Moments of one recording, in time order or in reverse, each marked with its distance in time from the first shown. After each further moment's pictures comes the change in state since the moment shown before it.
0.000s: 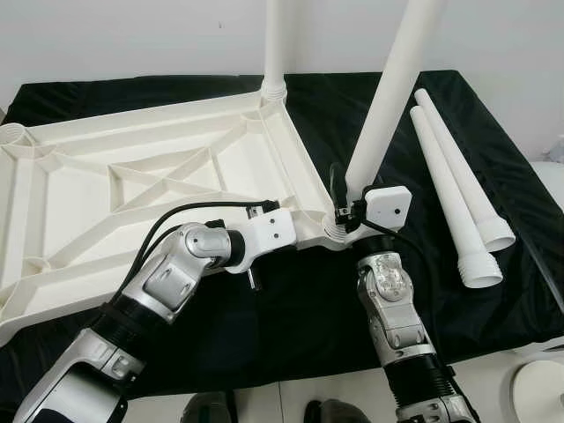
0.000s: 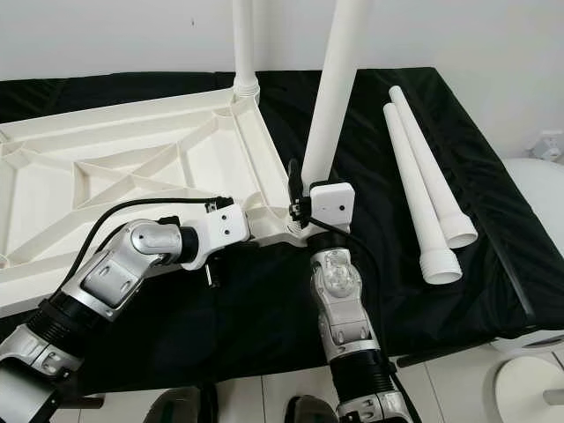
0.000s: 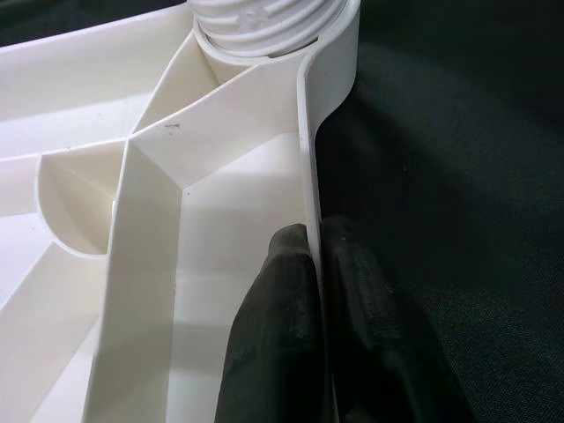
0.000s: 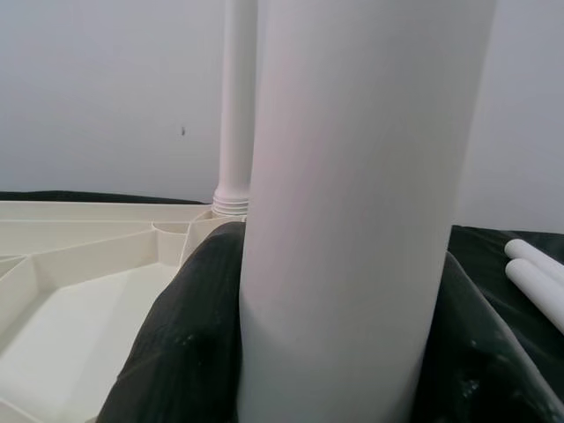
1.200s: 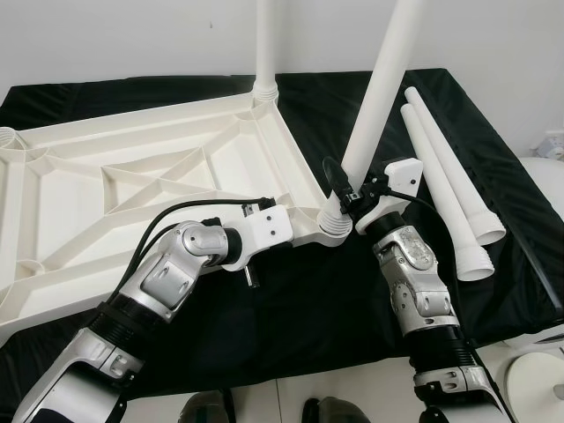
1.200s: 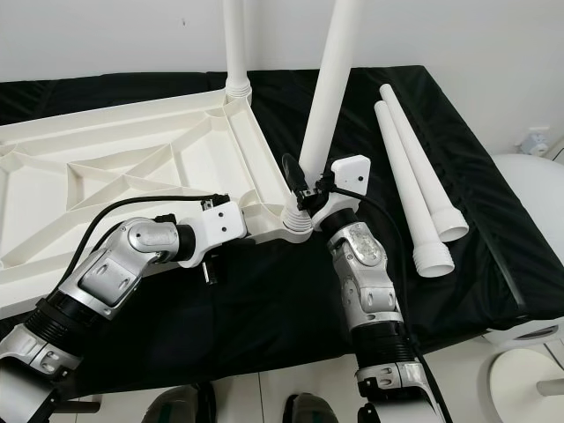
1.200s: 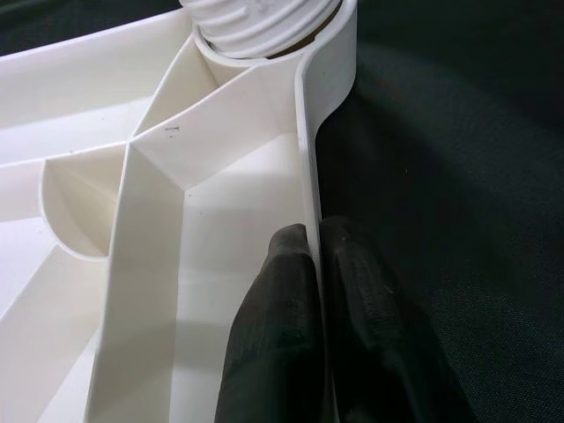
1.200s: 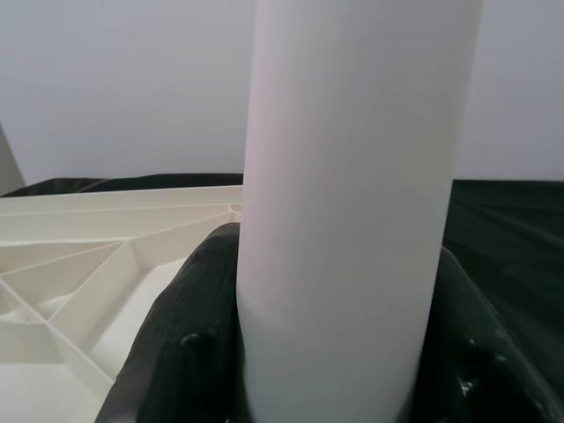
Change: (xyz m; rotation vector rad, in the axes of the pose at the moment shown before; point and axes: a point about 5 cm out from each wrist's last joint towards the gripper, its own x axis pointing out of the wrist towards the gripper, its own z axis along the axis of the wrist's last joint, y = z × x) left arm -0.003 0.003 -0.002 -0.005 0.014 0.021; right arm 0.025 -0.021 0.006 0.181 0.093 0.271
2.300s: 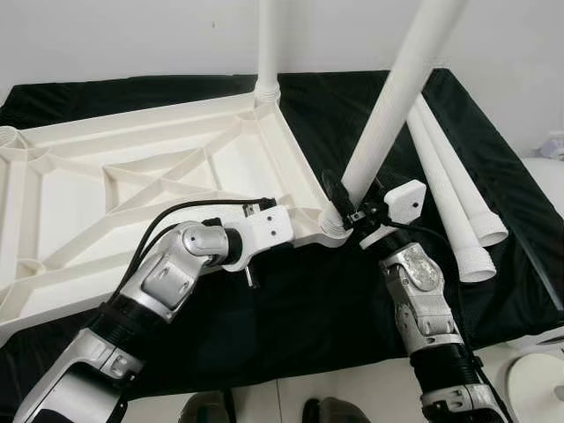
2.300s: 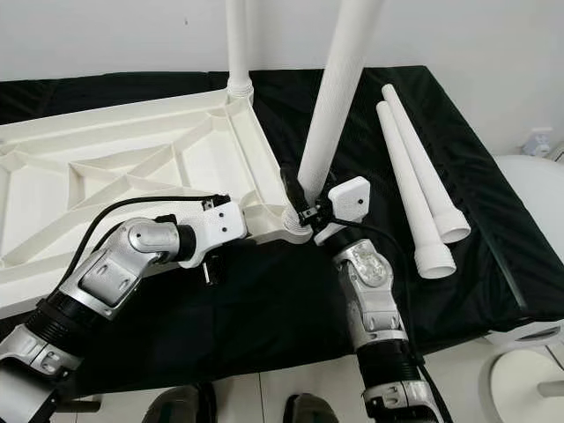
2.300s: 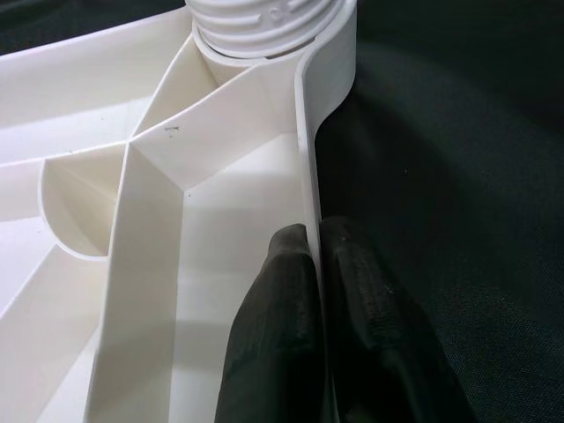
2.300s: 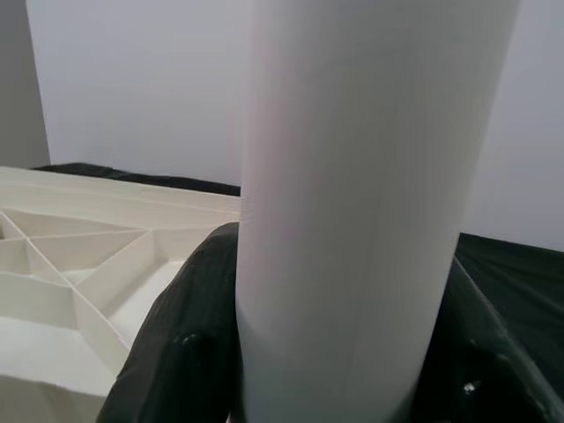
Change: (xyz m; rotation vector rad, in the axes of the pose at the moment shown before) left arm 0.000 0.000 -0.001 -0.005 0.003 -0.002; right arm -0.016 0.005 -0.008 -0.148 -0.048 0.061
